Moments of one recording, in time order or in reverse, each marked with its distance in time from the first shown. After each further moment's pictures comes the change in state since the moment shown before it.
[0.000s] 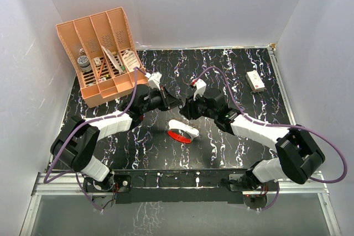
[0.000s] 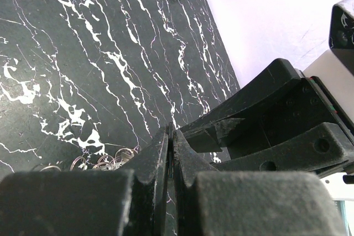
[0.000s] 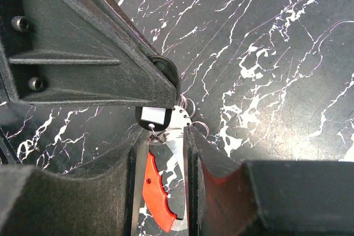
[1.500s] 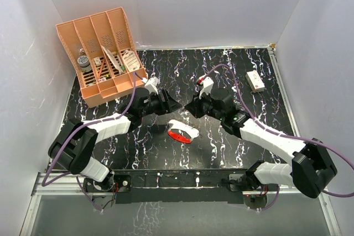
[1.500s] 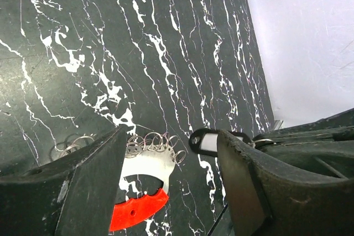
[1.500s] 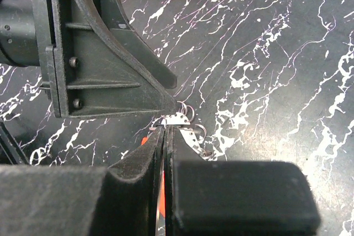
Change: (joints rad) left arm -0.002 -0.024 -0.039 -0.101 -0.101 0.006; right arm 0.006 -0.146 -0.002 -0.064 0.061 0.000
